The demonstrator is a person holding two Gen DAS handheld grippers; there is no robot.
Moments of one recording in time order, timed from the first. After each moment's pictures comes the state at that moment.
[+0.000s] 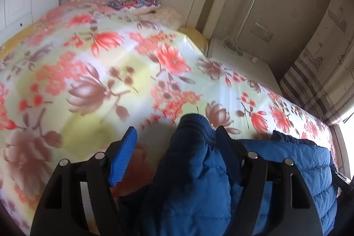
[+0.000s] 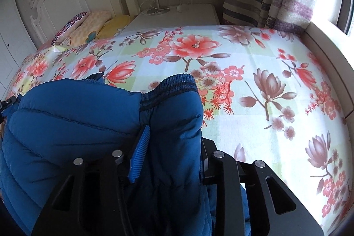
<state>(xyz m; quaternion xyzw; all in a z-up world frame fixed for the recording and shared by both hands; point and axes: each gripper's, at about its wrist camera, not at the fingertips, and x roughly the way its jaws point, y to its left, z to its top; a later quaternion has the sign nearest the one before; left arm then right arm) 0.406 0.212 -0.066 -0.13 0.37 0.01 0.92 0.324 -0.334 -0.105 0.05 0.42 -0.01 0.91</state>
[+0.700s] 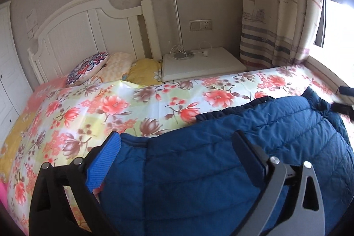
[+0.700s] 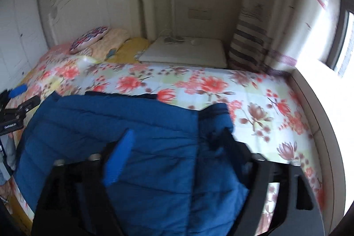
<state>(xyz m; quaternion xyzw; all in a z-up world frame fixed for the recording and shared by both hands) 0.334 0.063 -0.002 0.10 0.30 -0.09 0.94 0.260 -0.239 -0.025 -0.04 0.35 0.02 0.93</state>
